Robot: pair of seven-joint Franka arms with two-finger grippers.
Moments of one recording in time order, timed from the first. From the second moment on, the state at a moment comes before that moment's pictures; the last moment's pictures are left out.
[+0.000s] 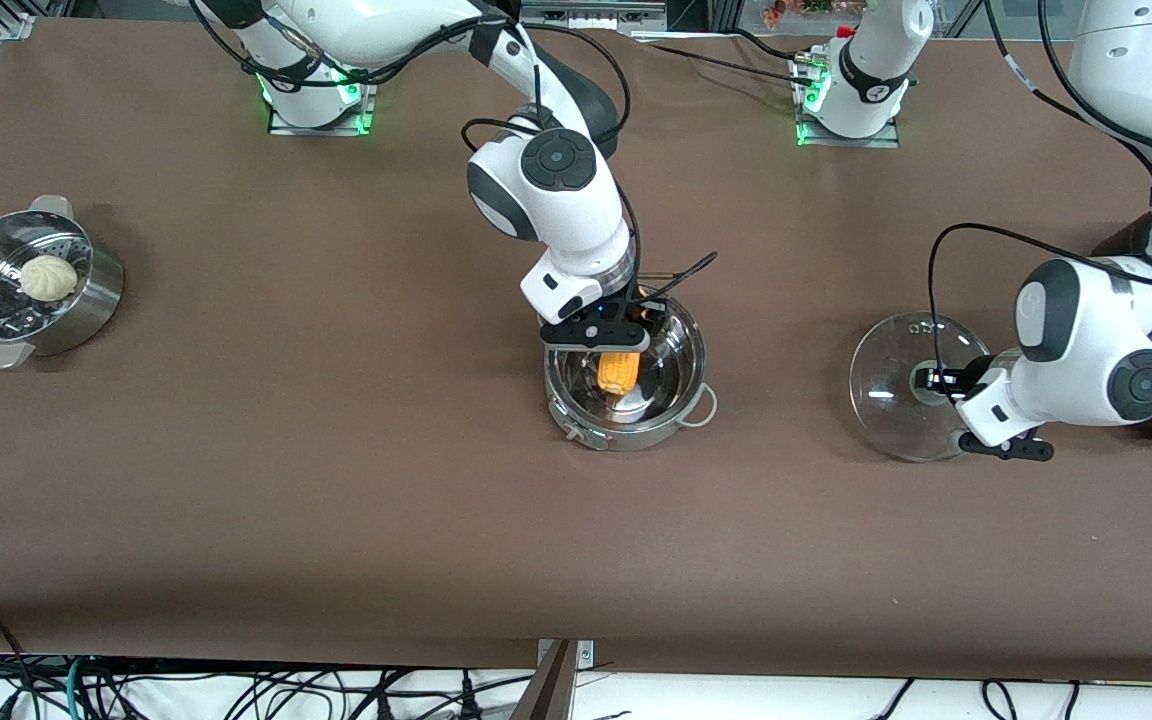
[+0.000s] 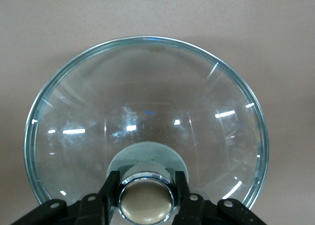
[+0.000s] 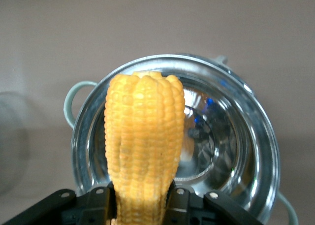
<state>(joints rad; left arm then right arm) 0.10 0.53 -0.06 -1.72 0.01 1.98 0.13 0.66 0.77 0.20 -1.19 -0.15 2.24 0.97</state>
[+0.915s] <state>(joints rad) 0.10 0.53 -0.06 -1.86 -0.09 2.12 0.13 0.67 0.87 0.20 -1.19 -0.18 2.35 0.97</state>
